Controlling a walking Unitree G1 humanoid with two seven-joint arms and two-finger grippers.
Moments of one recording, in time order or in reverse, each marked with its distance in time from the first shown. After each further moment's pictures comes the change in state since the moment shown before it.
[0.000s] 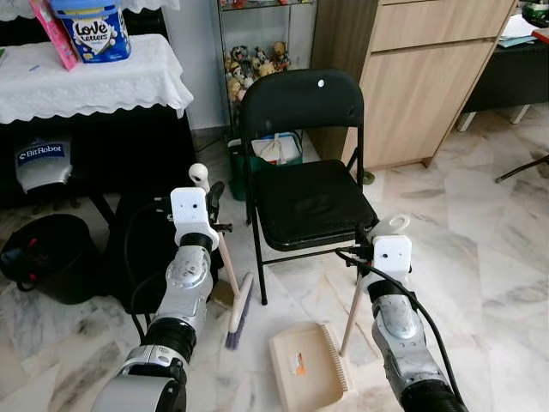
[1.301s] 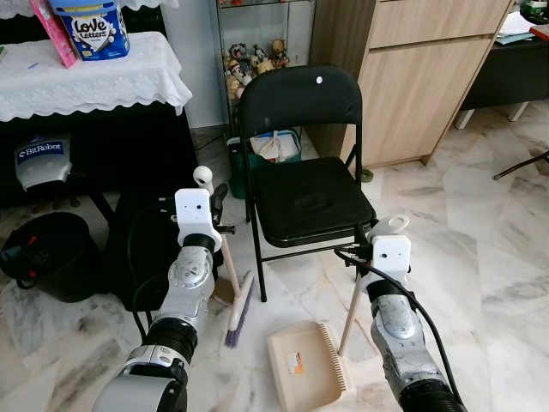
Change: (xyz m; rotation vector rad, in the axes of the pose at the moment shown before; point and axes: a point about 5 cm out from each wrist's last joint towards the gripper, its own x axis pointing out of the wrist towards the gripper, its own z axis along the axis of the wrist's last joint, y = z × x) left arm -0.001 -0.007 -0.002 0.016 0.017 -0.045; right arm 0.000 0.000 0.000 0.001 0.000 -0.004
